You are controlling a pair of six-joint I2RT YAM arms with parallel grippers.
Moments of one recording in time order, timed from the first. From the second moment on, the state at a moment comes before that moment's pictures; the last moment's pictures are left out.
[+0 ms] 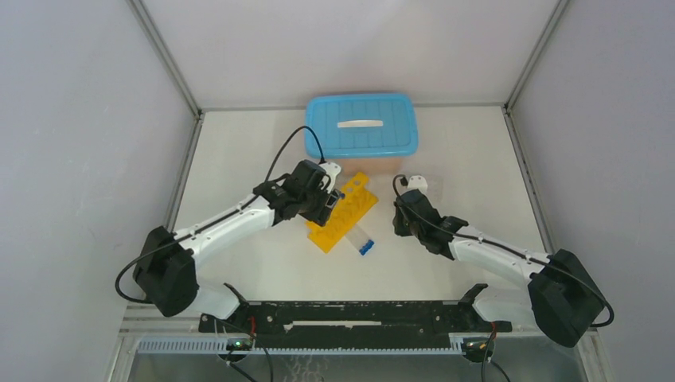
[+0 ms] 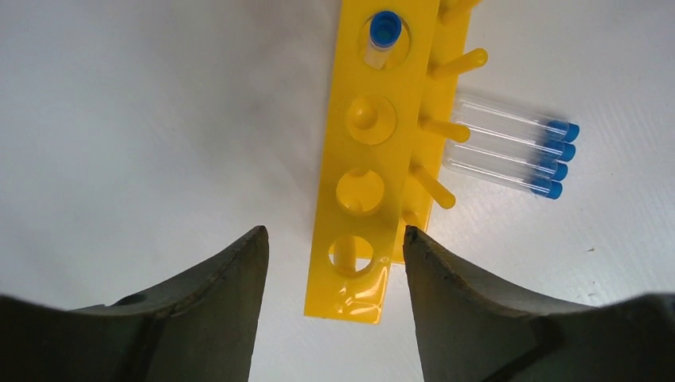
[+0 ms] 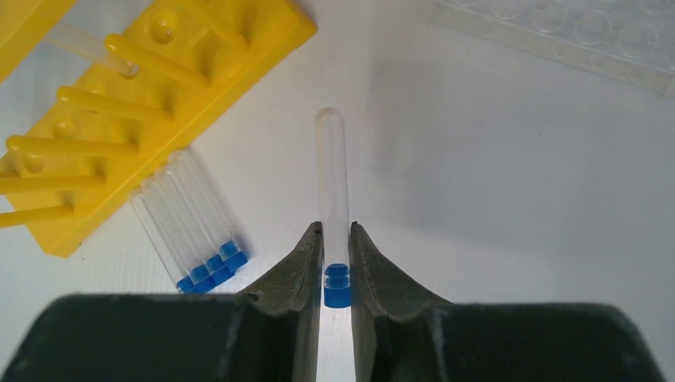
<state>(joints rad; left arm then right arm) -0.72 1.43 1.02 -0.53 -0.08 -0.08 0.69 1.20 0.59 -0.18 0.27 0.49</state>
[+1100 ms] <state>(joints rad) -0.94 0.86 0.82 -0.23 -0.22 -0.50 0.81 1.09 0.85 -0.16 0.15 0.95</state>
